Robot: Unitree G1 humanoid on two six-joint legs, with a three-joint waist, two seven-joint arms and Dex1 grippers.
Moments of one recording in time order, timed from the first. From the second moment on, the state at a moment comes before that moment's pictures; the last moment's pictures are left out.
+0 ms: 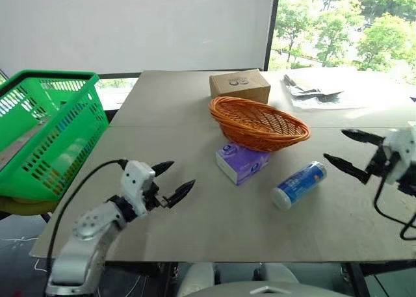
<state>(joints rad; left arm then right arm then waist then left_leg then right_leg) 0.19 0.66 0.21 -0.39 -0.53 0.29 -0.82 -0.16 -0.80 -0.22 -0.04 0.49 0.09 1.03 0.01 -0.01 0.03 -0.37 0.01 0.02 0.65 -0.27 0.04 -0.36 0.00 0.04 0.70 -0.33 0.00</state>
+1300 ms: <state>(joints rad) -0.06 0.74 0.22 -0.50 -0.80 0.48 -0.92 -0.93 -1.00 0.16 0.86 -0.31 -0.34 0.64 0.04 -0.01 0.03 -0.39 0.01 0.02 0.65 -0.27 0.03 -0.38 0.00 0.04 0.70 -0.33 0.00</state>
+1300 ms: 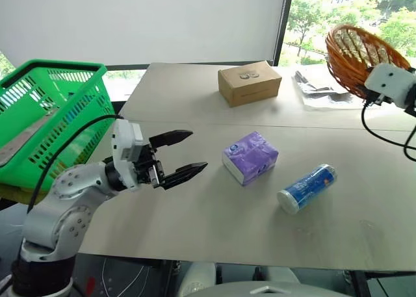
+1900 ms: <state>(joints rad) -0.35 0.44 -0.15 -0.21 -0.44 0.66 -0.52 0.03 -1.00 -0.35 -0.37 0.78 0.63 1.11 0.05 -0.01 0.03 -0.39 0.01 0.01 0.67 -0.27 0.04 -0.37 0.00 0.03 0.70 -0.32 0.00</state>
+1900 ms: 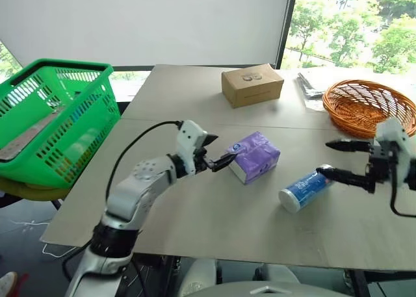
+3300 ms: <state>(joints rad) -0.76 0.86 0.45 0.33 -0.19 0.46 -0.24 -0.38 -0.70 -0.22 -0.46 0.90 0.62 0.82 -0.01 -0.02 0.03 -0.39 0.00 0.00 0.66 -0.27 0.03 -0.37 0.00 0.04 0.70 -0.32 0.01</state>
